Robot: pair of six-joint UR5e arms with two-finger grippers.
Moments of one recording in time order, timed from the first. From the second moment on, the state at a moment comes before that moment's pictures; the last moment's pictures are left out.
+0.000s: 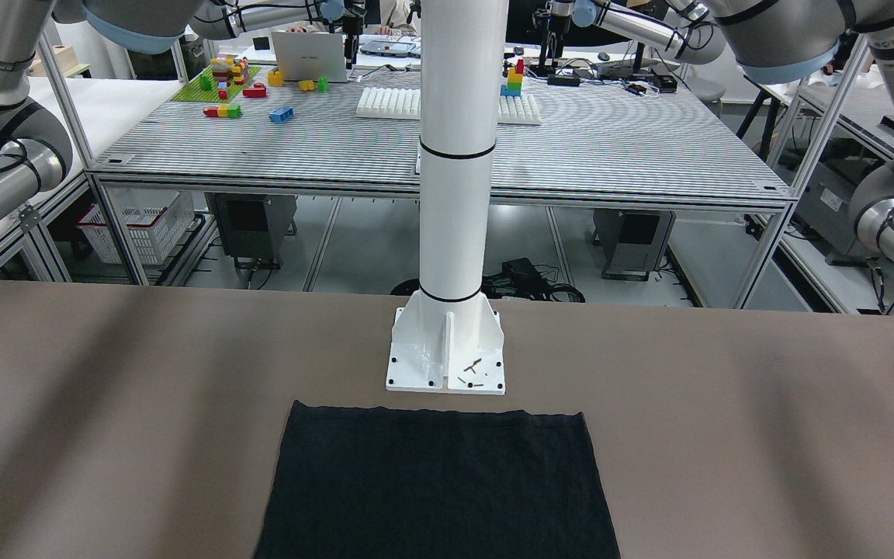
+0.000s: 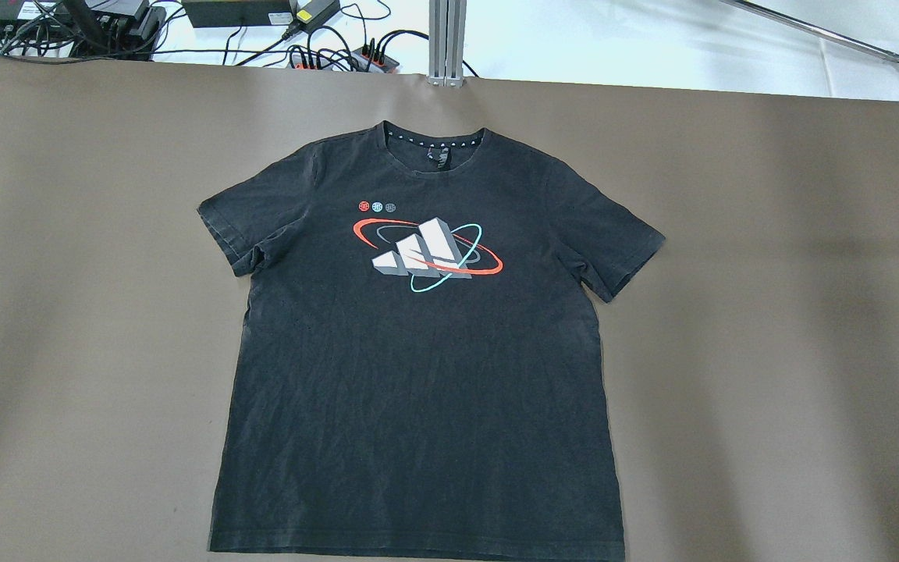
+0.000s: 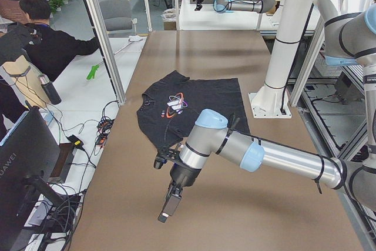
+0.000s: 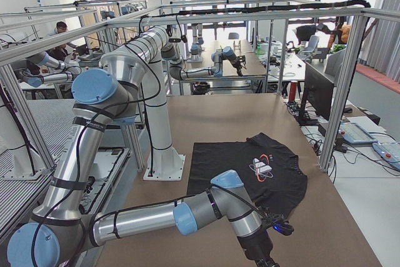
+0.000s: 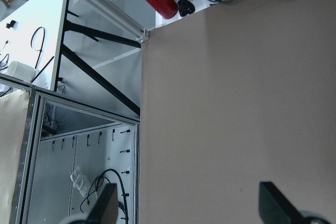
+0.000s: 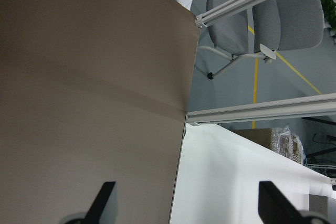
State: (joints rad) left arm -1.58 -1.54 -1.89 -1.80 -1.75 -0.12; right arm 1.59 -1.76 1.96 -1.26 1.69 -0.11
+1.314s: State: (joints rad) left arm -1.19 -2.05 -1.09 -2.40 -2.08 -0.50; right arm 1.07 -1.27 1.45 -1.05 1.78 0.45
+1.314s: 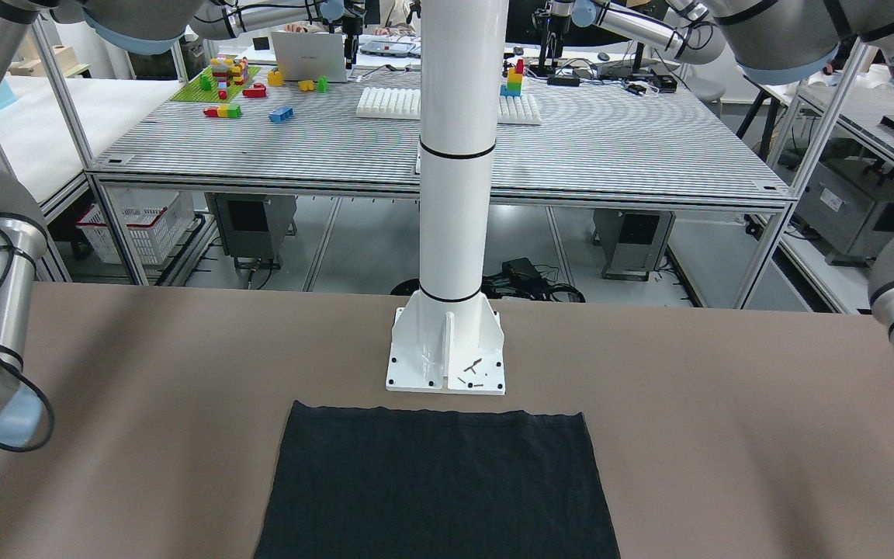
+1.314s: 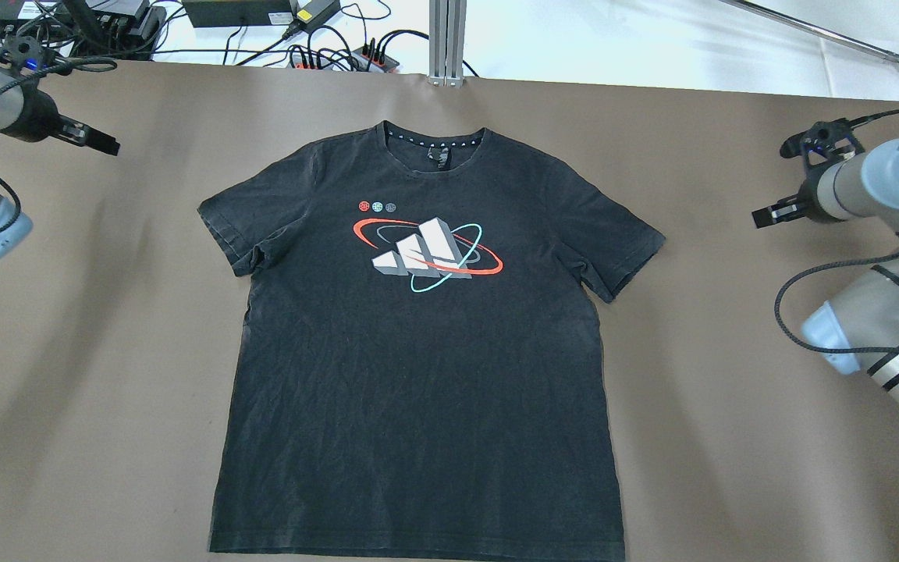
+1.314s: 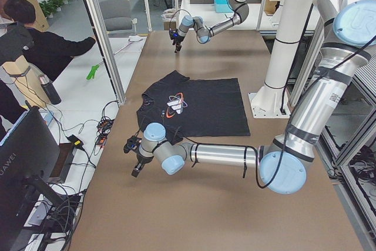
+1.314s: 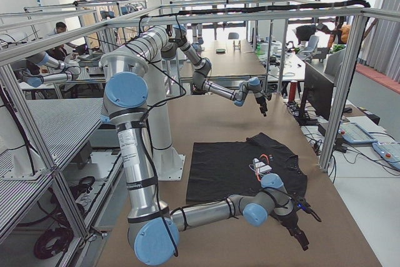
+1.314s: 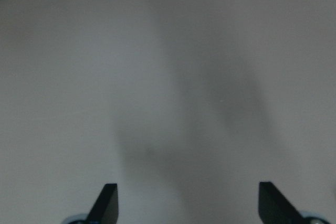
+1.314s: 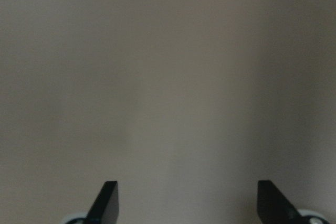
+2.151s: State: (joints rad) left arm -1.00 -2.12 -1.02 -2.60 -2.09 -0.84; right arm 0.99 -1.20 1.35 -0.90 1.83 0.57
